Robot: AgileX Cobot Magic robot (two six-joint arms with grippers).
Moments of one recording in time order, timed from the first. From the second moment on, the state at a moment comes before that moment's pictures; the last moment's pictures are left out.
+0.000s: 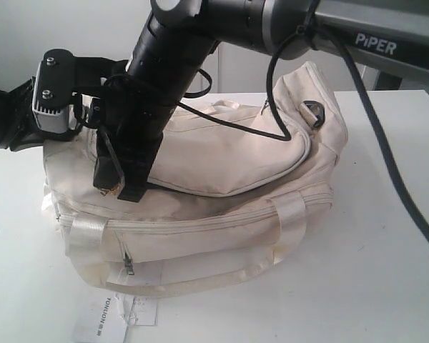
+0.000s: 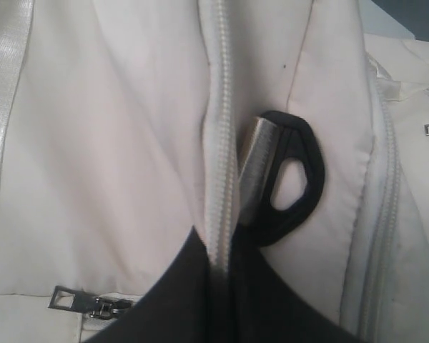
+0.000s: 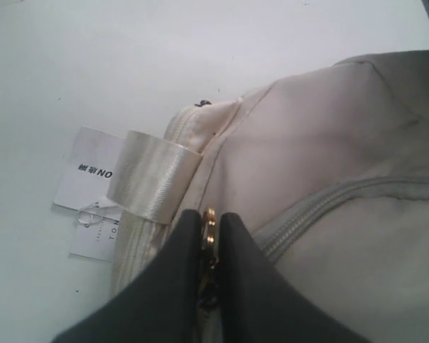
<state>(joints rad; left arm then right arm) 0.21 1.62 -1.04 -1.14 0.81 0.67 0.63 1.99 -1.86 0.44 1.16 -1.12</state>
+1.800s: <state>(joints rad) 0.23 1.62 -1.04 -1.15 0.81 0.68 0.64 1.94 -1.86 0.31 1.17 -0.99</state>
